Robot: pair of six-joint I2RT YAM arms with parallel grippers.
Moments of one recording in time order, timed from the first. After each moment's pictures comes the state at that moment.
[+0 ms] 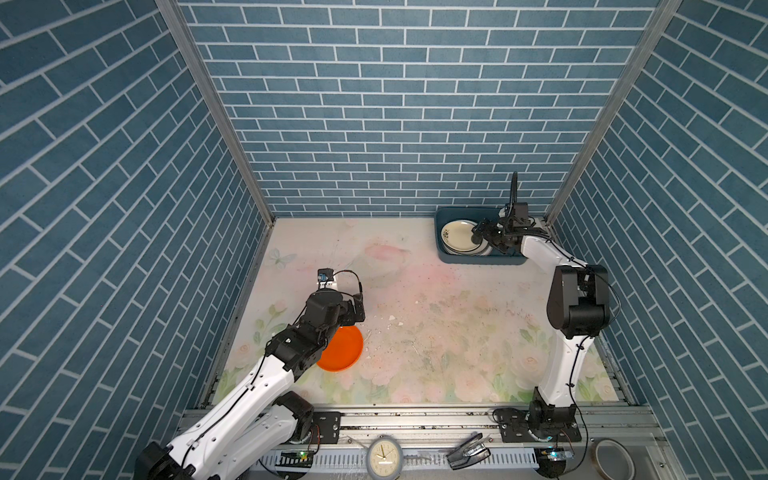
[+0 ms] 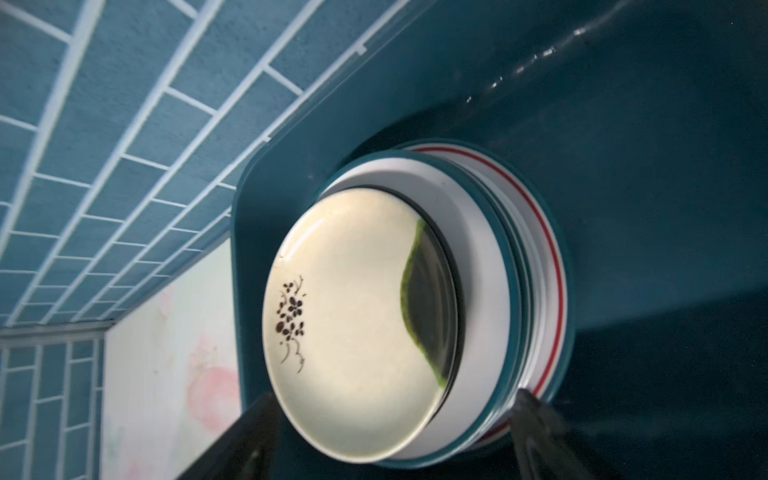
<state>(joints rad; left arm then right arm) -0.55 0.82 0.62 -0.38 -0.30 -0.45 0.12 2.00 1.58 -0.34 -0.25 0.59</state>
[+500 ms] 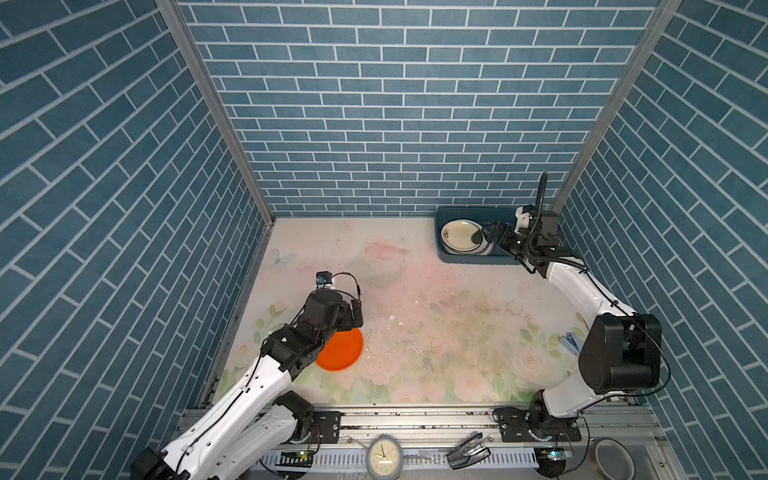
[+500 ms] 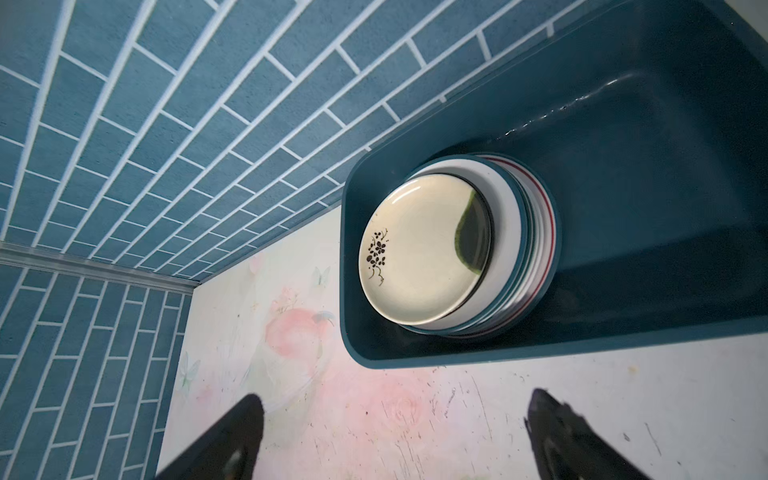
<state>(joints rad) -0.55 0.81 0.67 -0.56 -0.25 -0.51 0.10 1.57 1.23 -0.26 -0.32 0.53</state>
